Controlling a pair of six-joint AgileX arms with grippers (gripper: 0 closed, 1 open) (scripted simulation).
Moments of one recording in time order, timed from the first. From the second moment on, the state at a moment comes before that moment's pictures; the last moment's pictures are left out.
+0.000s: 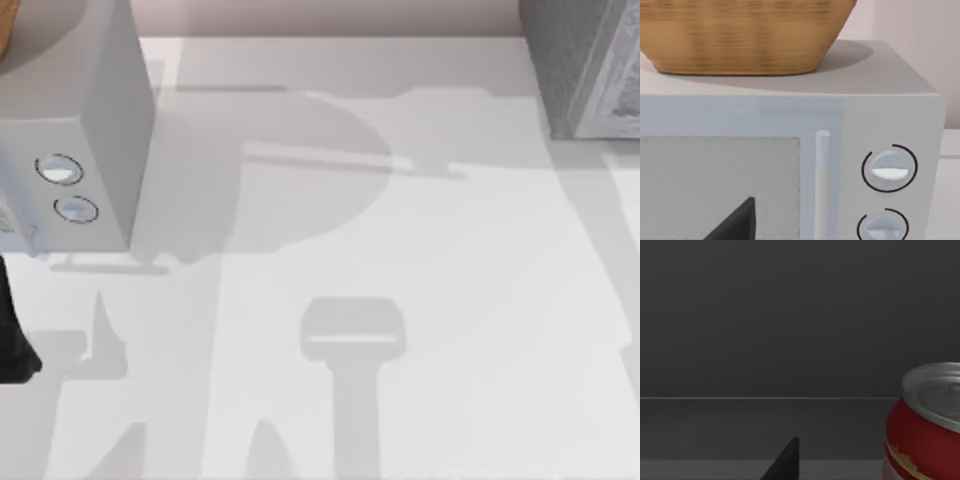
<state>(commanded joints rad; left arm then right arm) 0.00 0.00 0.00 0.00 0.00 0.00 0.11 1.52 1.76 -0.24 0.14 0.01</state>
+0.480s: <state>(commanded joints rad) 0.00 0.00 0.00 0.00 0.00 0.00 0.11 1.52 1.76 -0.24 0.14 0.01</state>
